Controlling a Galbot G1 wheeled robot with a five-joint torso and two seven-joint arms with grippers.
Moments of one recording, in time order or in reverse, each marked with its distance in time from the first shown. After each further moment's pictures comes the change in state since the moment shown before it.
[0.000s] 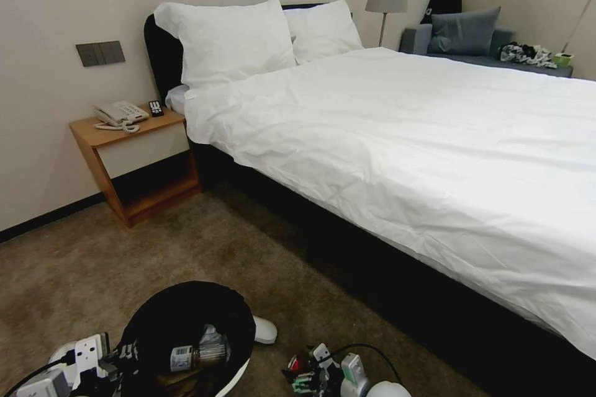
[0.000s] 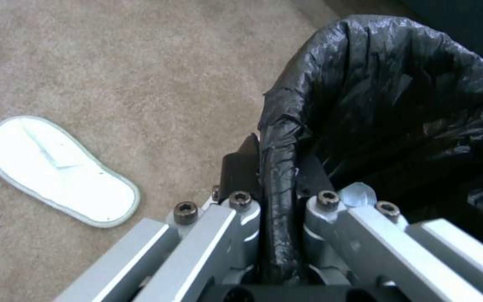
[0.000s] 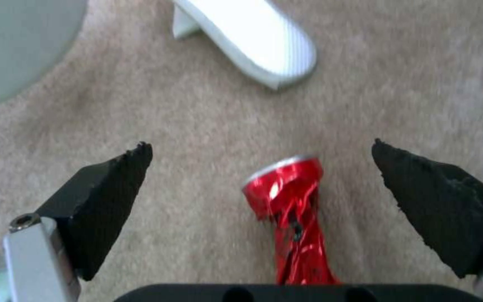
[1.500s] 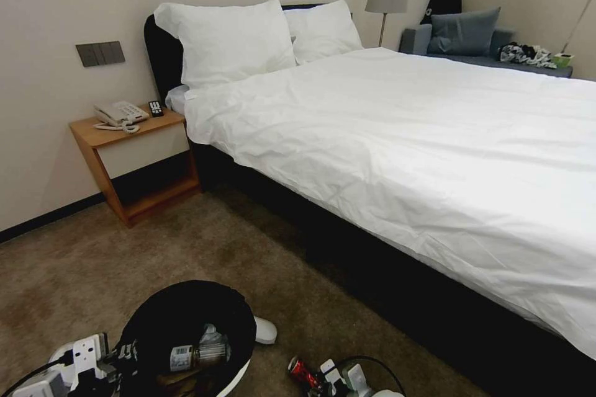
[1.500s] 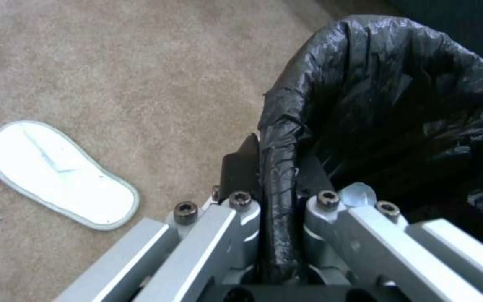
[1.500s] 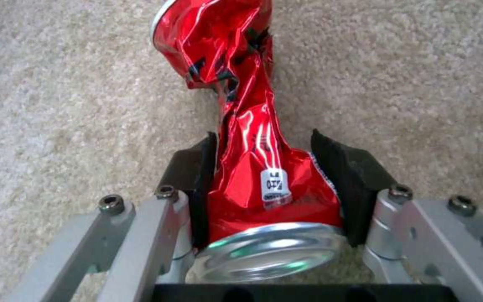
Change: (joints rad) left arm 0.018 0.001 -0.008 -0.024 -0.002 -0.003 0.002; right arm -0.004 0.017 -0.012 -0.076 0.046 -0.182 0.079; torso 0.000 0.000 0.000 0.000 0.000
